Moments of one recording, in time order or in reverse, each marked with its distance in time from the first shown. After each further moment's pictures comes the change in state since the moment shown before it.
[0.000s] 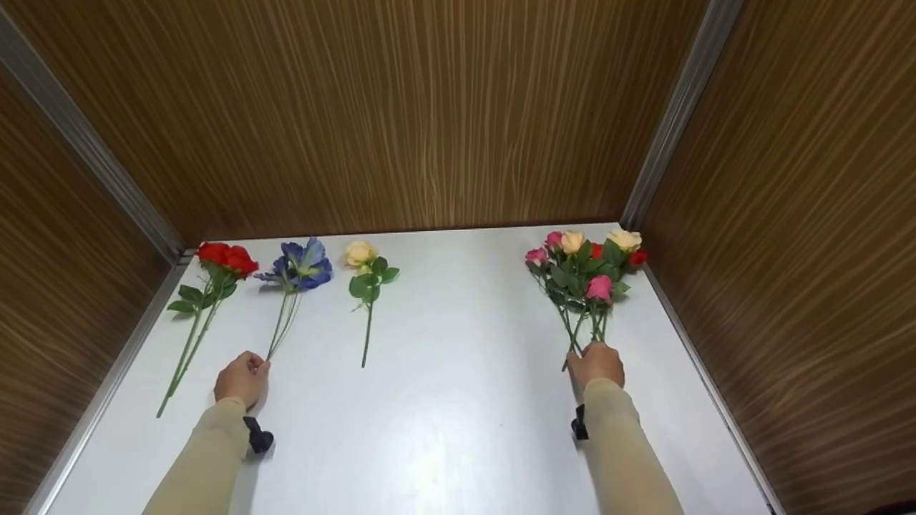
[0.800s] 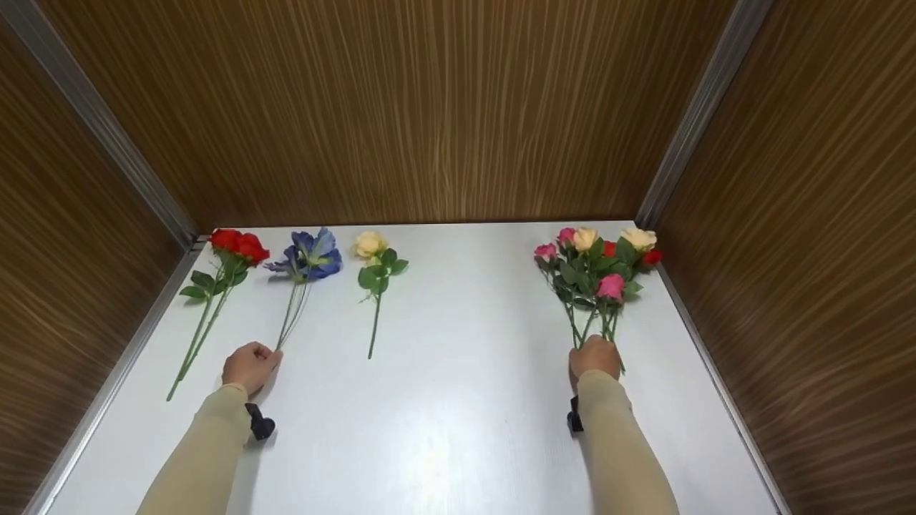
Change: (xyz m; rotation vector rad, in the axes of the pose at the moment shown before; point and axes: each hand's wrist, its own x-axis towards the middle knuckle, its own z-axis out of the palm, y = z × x) left_hand 0.002 0.000 -0.008 -0.077 -0.080 -0.094; right_hand 0.022 -0.010 0.017 -0.048 -0.019 0.028
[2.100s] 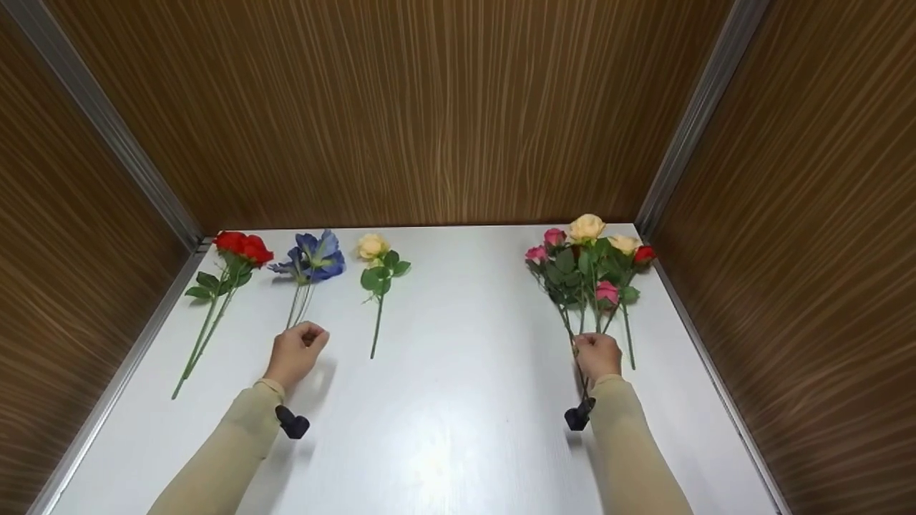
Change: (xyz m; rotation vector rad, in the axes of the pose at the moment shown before) left_hand -0.042 0.095 0.025 -0.181 0.051 0.385; right_hand -0.019 -0.011 -0.021 0.595 -0.068 0.057
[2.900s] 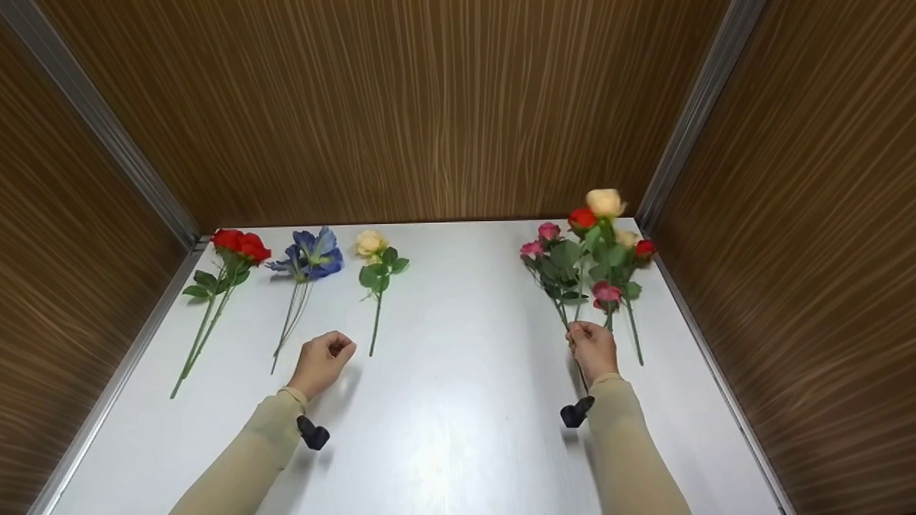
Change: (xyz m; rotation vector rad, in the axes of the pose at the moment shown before) left_hand -0.019 0.018 0.036 -0.027 -0.119 0.062; right_hand -0.006 -0.003 0.008 0.265 -0.008 -0.121
